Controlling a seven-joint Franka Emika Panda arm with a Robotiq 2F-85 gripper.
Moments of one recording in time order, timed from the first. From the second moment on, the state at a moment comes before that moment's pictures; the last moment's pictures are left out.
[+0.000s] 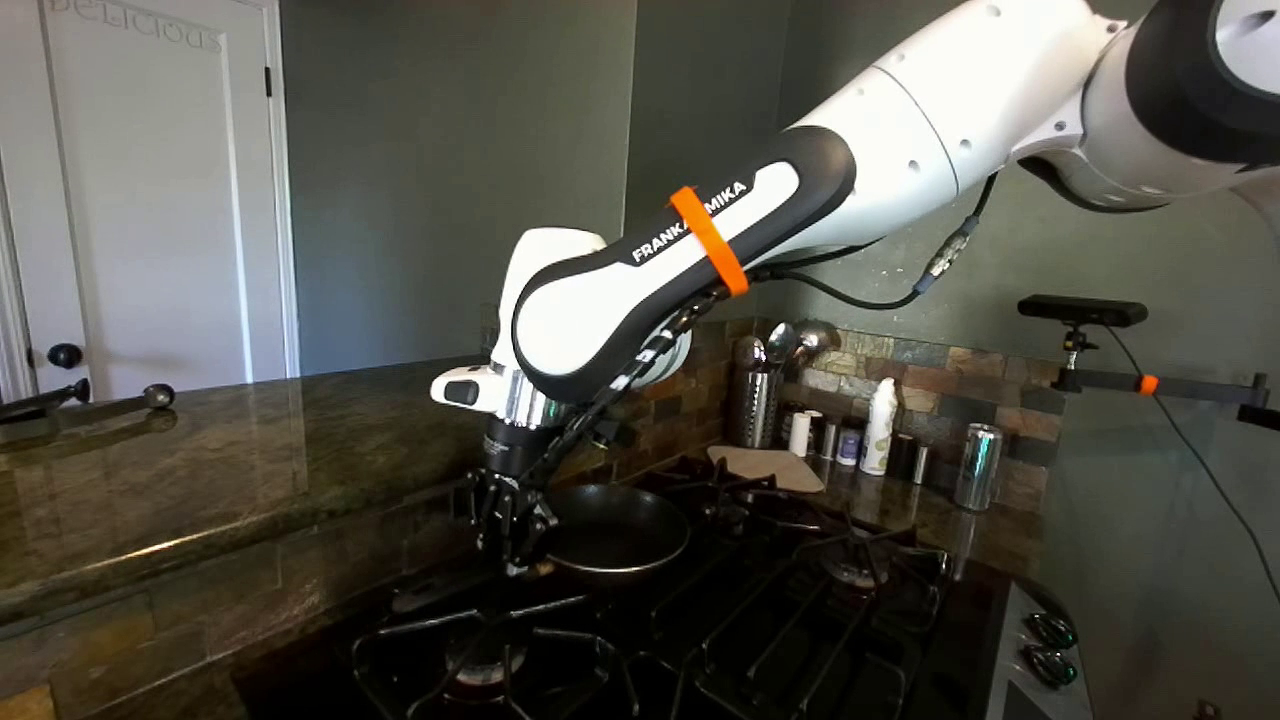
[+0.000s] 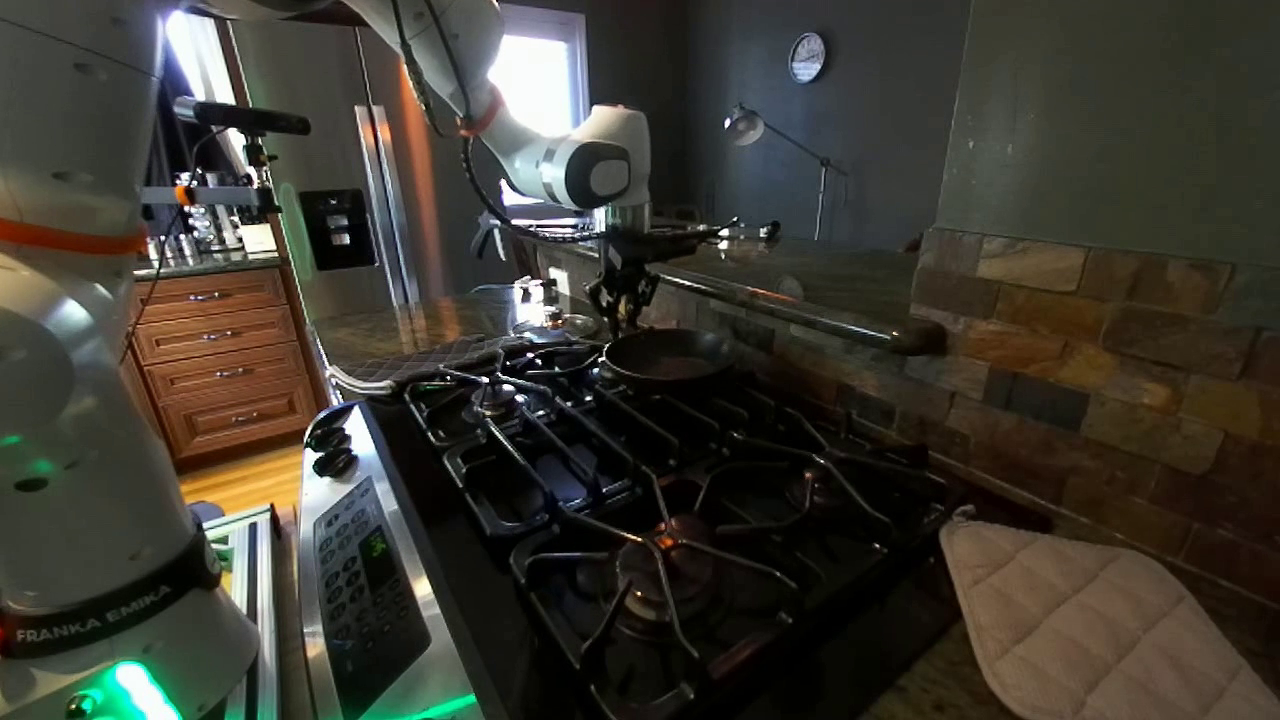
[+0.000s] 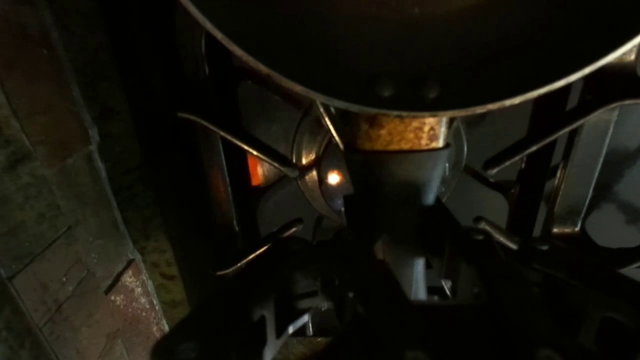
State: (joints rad) arm 0.05 0.35 0.25 -1.91 0.02 2.37 -1.27
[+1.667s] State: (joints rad) arm -0.02 0.29 0.15 -1.98 0.02 2.37 -1.34
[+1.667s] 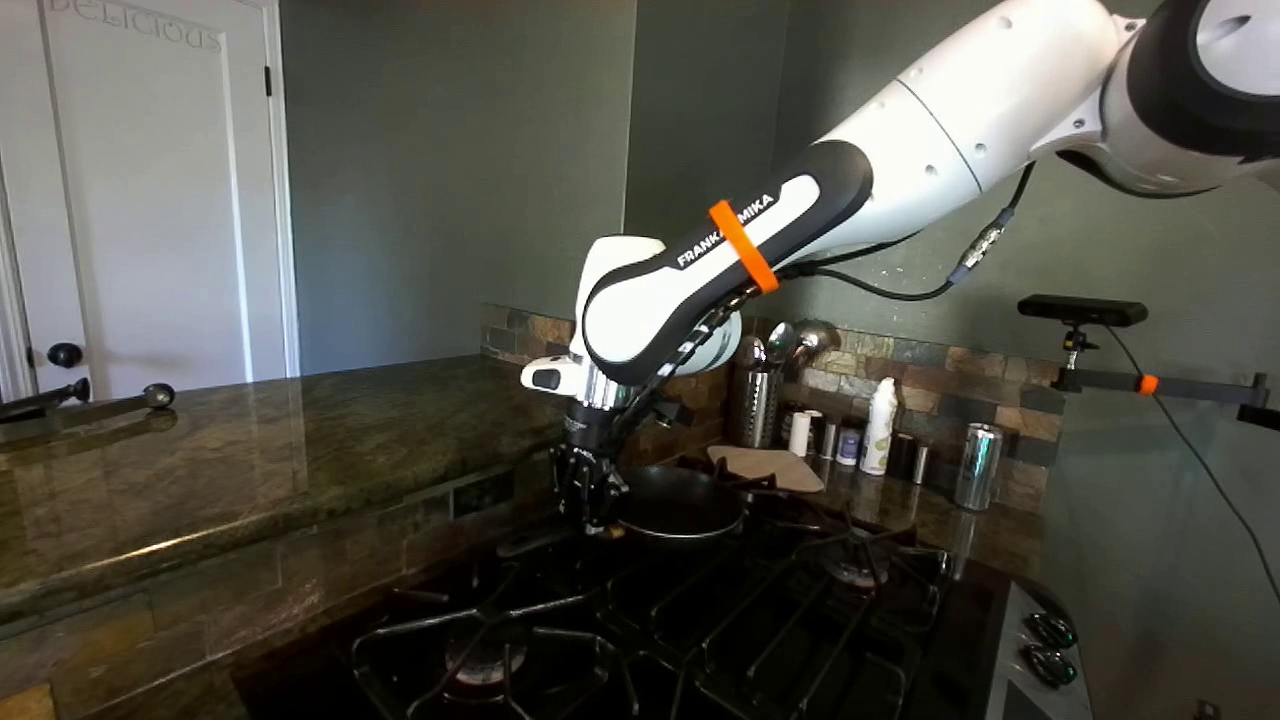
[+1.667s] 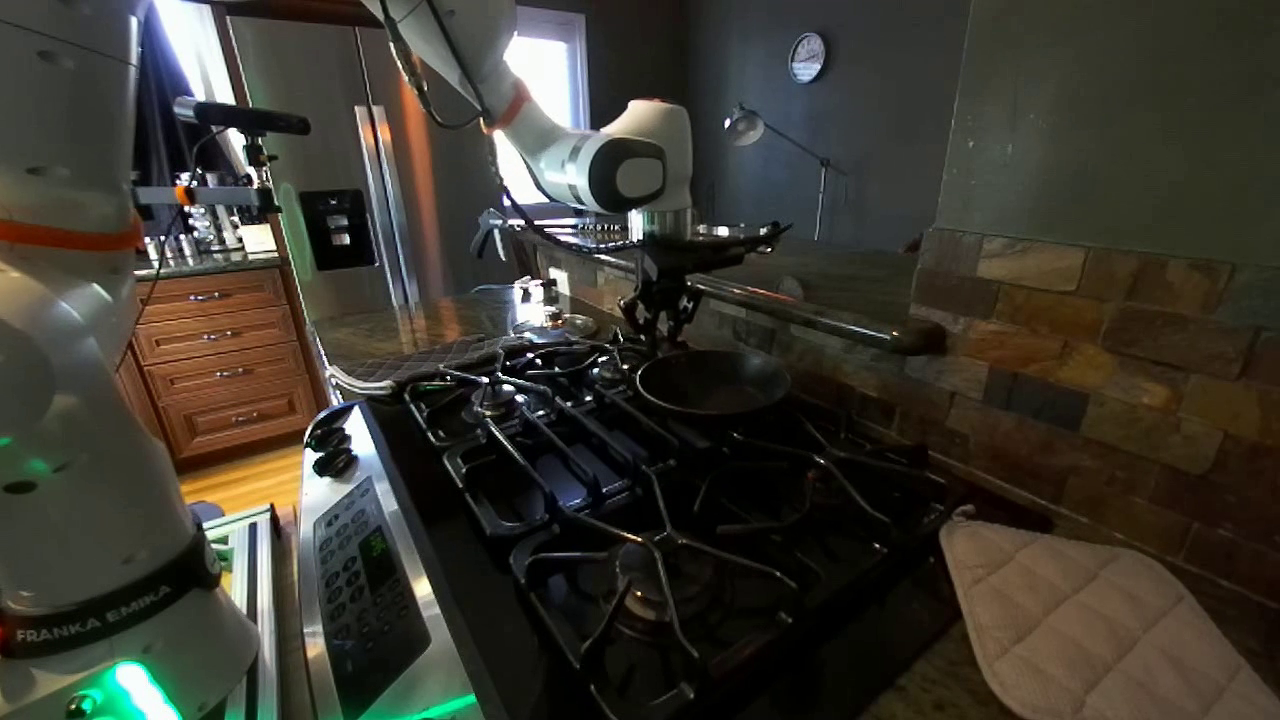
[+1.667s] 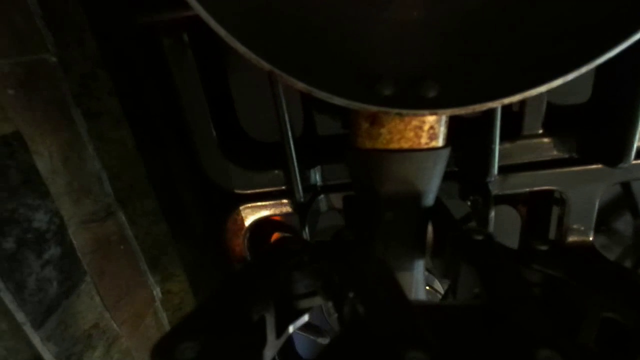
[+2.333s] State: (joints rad) arm -0.07 0.25 0.13 -2.03 0.03 2.37 -1.48
